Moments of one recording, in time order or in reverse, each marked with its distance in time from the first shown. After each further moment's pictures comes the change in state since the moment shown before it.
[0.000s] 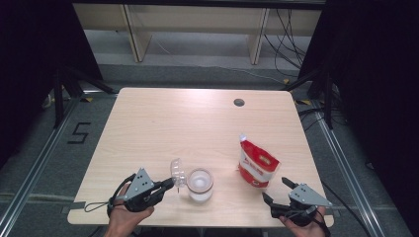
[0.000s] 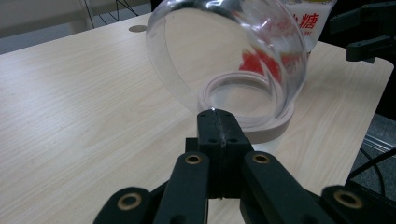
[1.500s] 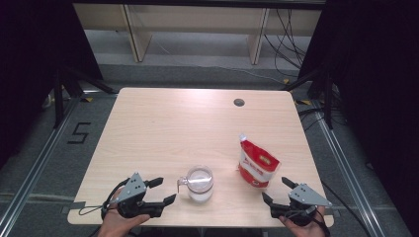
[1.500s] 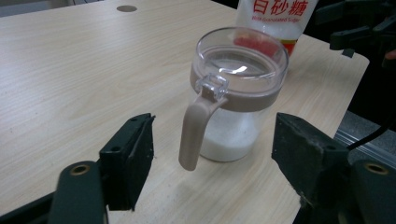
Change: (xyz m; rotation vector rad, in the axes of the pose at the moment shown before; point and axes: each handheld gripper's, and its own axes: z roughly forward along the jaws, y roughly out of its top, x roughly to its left) left arm 0.008 -0.019 -0.011 0.031 -0.064 -0.071; right arm 0.000 -0.001 0.001 0.001 0.005 0.013
